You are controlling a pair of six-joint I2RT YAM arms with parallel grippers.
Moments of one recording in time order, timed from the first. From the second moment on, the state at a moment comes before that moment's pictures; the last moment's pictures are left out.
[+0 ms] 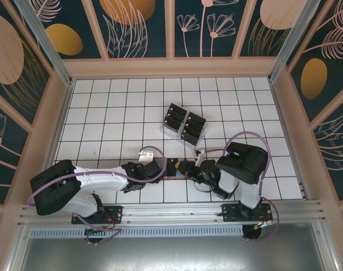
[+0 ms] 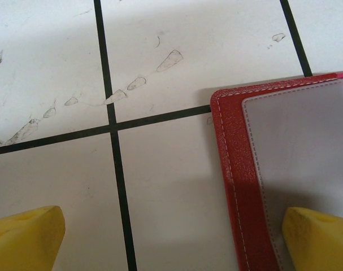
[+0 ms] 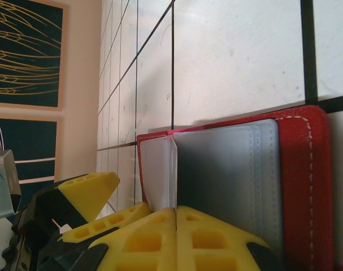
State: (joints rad) left arm -1.09 1.41 0.54 -0.31 -0.52 -0.82; right arm 0.94 1.87 0.14 1.40 -0.08 1.28
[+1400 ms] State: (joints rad) left arm -1.09 1.41 0.53 -0.30 -0.52 -0.82; right arm 0.94 1.90 0.17 1.40 -0.14 1.31
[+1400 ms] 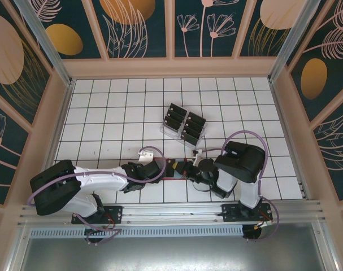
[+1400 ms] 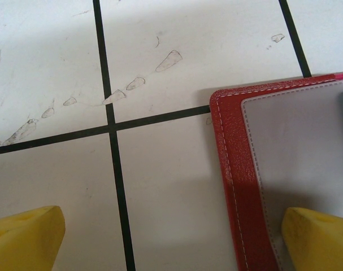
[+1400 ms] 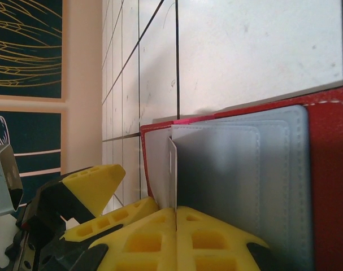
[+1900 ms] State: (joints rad) left arm -1.09 1.41 0.53 -0.30 -0.52 -0.83; right arm 0.92 1.84 0.23 1.23 -0.20 1.30
